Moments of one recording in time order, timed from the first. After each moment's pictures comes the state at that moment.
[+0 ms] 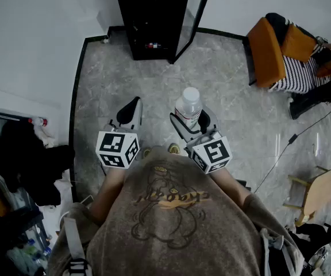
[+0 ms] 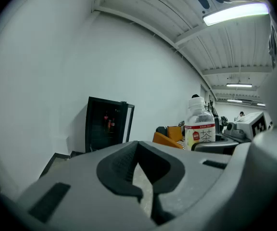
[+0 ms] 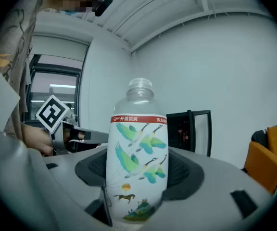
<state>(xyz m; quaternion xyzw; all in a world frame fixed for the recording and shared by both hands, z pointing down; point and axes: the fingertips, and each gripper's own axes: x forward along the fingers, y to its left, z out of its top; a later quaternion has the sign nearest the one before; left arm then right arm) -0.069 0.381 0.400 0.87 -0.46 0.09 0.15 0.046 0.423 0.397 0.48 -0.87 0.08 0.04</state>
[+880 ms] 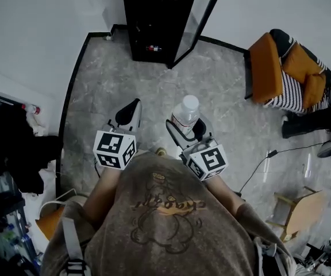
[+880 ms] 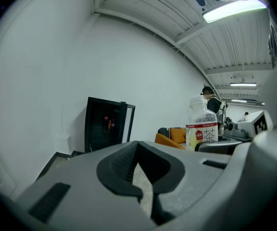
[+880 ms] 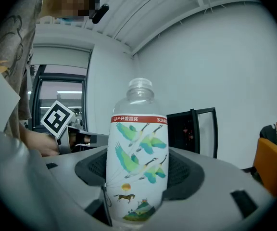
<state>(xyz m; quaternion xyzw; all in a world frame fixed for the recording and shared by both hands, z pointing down) -0.022 0.388 0.399 0.86 -0.48 0.08 0.14 0.086 0.430 0.392 0.43 -0.90 0.09 0.02</state>
